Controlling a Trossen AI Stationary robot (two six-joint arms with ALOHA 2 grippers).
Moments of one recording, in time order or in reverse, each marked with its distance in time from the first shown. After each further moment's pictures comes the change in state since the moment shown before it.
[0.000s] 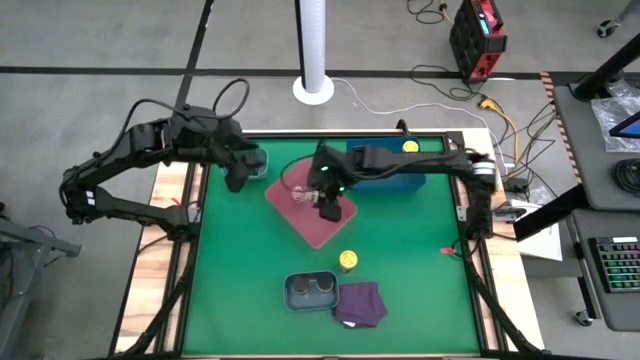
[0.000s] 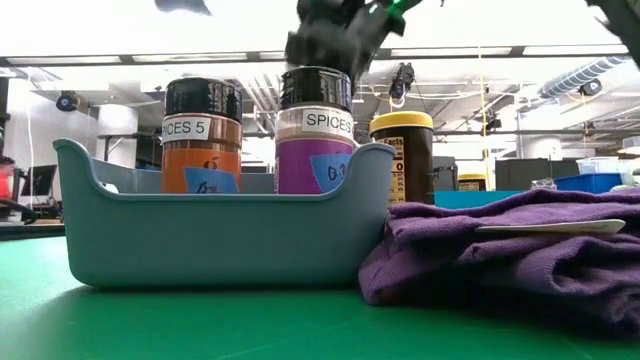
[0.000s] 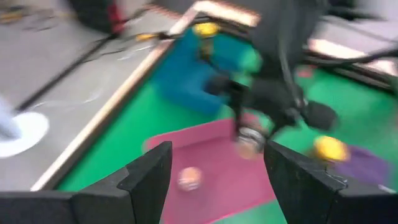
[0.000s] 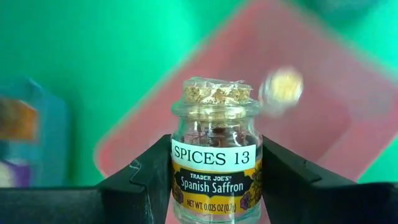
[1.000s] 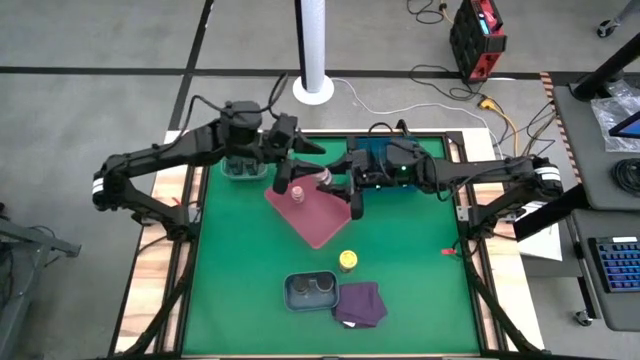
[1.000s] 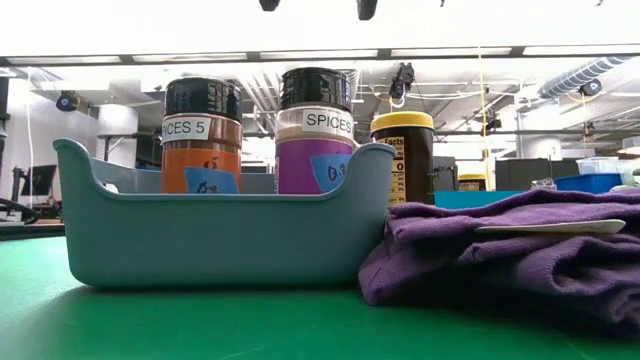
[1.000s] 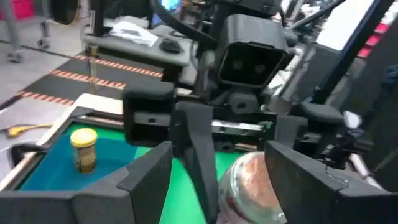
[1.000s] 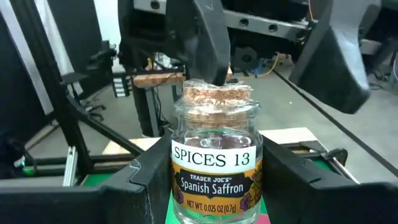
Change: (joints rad) left arm -0.040 0.281 -0.001 0.681 0.392 -0.019; right arm 0.083 -0.505 -0.494 0.925 0.083 0.128
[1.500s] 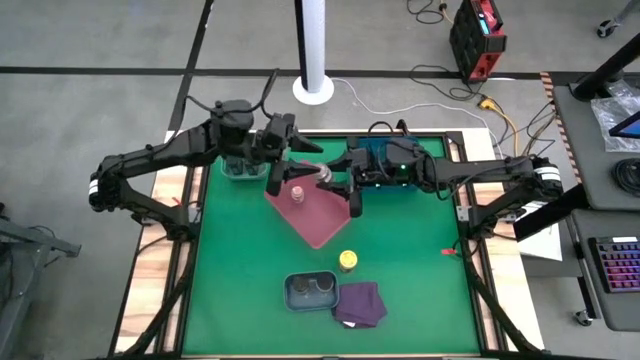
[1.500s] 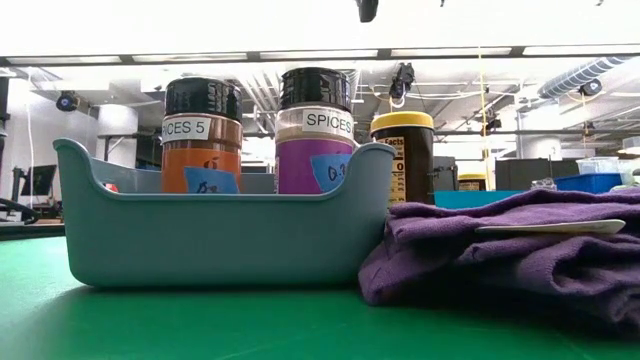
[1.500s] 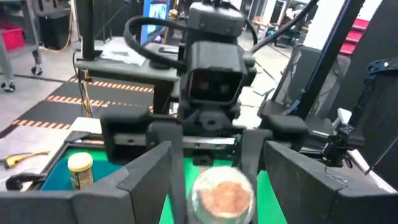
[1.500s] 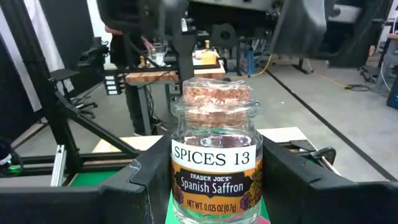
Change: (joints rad) left arm -0.015 -0.023 0.000 0.036 0.028 0.064; right arm -0.001 0.000 0.003 -0.015 0.020 -0.024
